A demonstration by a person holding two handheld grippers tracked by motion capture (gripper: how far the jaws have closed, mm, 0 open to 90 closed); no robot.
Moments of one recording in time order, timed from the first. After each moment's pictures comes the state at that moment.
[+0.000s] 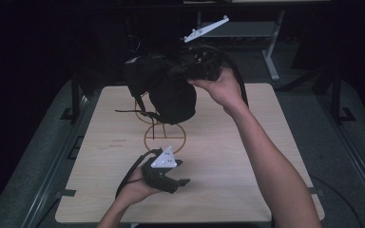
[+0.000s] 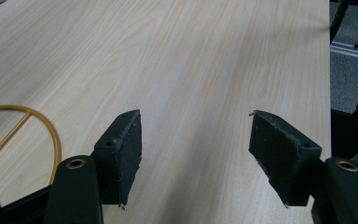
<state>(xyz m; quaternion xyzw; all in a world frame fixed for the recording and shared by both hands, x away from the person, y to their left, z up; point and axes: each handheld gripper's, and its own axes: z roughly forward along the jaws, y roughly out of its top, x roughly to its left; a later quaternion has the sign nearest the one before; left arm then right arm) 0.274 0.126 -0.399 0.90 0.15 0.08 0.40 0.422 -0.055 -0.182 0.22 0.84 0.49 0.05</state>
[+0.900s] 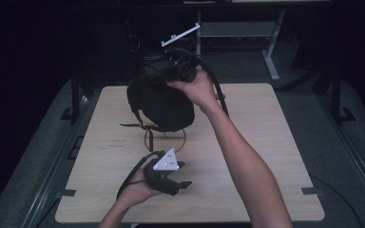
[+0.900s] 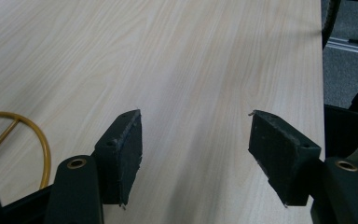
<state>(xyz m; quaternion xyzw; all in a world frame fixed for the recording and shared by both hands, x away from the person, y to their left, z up) 0.269 0.120 -0.402 0.90 0.14 0.07 0.40 0.454 -0.003 -0.211 0.27 0.84 0.47 0.03</state>
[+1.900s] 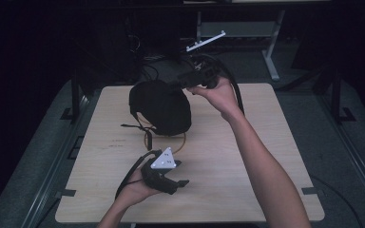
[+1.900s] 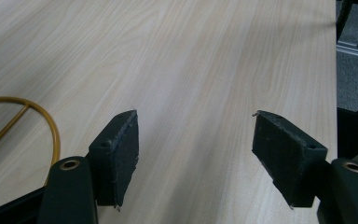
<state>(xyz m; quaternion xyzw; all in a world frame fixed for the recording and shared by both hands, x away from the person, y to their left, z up) 0.274 0.128 -0.406 0.90 0.16 0.08 0.40 0.450 -0.058 -0.226 0.29 0.83 0.48 0.00</state>
